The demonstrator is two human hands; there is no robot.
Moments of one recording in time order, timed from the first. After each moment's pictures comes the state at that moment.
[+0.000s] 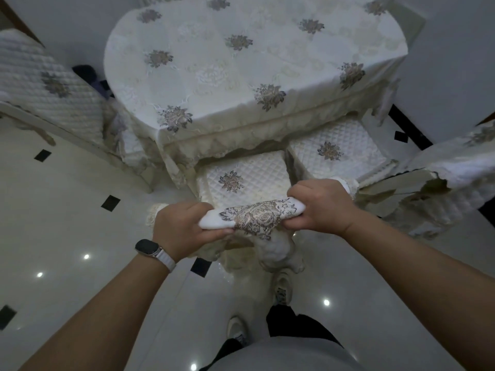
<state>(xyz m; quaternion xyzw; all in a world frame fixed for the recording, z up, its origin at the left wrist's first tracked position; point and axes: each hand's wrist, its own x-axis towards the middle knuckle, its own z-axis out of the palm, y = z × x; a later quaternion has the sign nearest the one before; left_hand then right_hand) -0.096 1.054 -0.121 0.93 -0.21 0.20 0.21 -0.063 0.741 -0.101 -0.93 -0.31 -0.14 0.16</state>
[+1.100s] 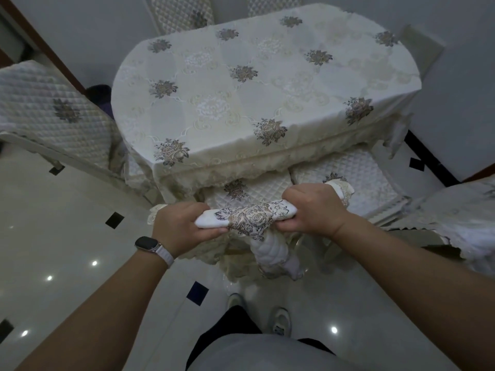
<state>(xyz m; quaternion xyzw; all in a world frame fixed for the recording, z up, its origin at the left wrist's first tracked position) 0.022 1.021 -0.111 0.94 -0.19 0.20 0.20 0.068 0.713 -0.101 -0.90 -0.34 -0.20 0.16</state>
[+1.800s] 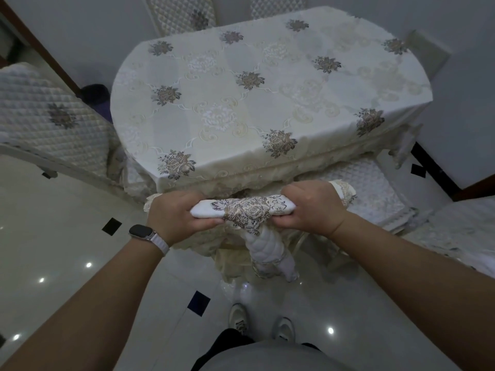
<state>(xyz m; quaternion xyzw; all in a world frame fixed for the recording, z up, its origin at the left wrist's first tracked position) 0.097 1.065 -0.092 0.93 -0.21 0.22 0.21 0.127 0.758 -0.088 -0.90 -0.33 -0.24 0.15</state>
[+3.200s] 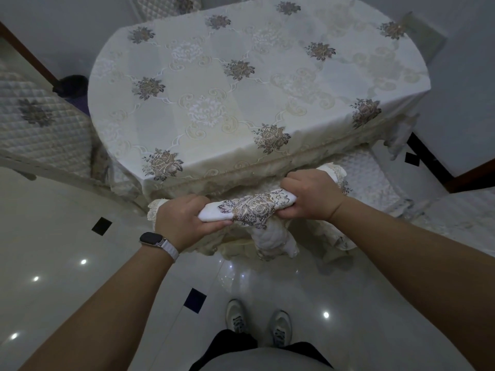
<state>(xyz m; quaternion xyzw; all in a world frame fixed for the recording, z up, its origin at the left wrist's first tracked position) 0.120 1.037 -0.131 0.94 -0.18 0.21 0.20 0.177 0.735 -0.114 -0.90 -0.38 -0.16 0.16</state>
